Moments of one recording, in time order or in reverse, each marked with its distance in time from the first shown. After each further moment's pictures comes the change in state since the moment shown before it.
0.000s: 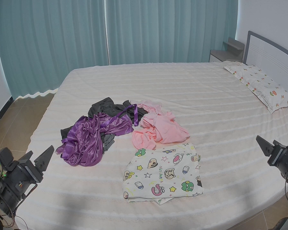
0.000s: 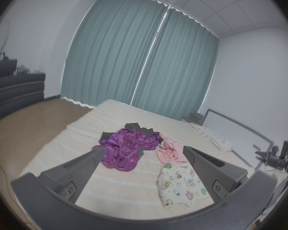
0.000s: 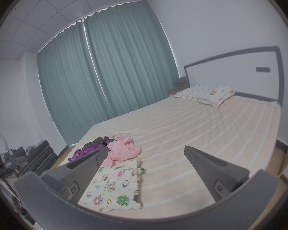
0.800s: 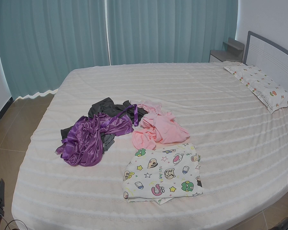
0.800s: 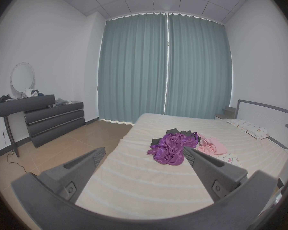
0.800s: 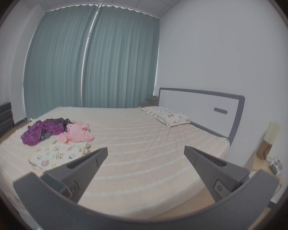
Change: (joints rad) left arm 0.288 -0.858 -0.239 1.039 0.081 0.247; right arm -0.332 -0.833 0.034 0.729 -0.002 -0.453
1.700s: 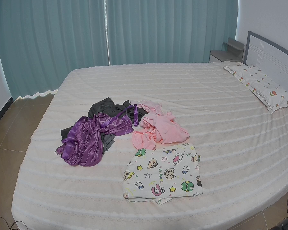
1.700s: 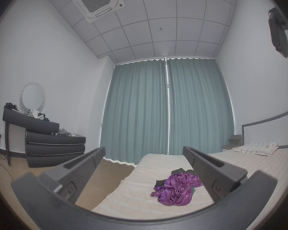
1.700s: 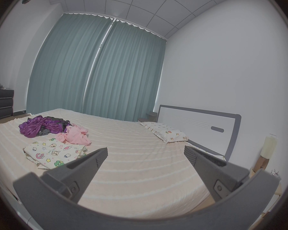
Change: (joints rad) left arm 0.076 -0.163 0.254 -0.551 -0.046 0.151; right arm -0.010 -0.230 0.082 -0.037 0.055 -0.113
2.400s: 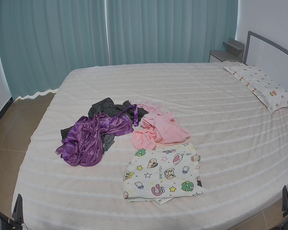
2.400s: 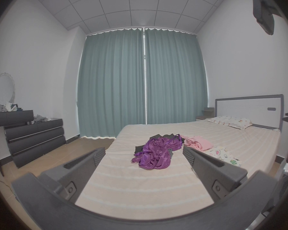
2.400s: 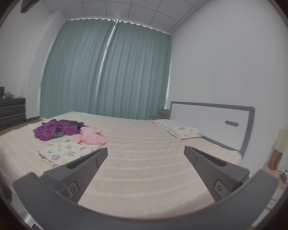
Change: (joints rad) left arm 0.000 0.000 0.026 0.285 -0.270 -0.026; right arm 0.004 0.000 0.000 0.056 0.166 0.098
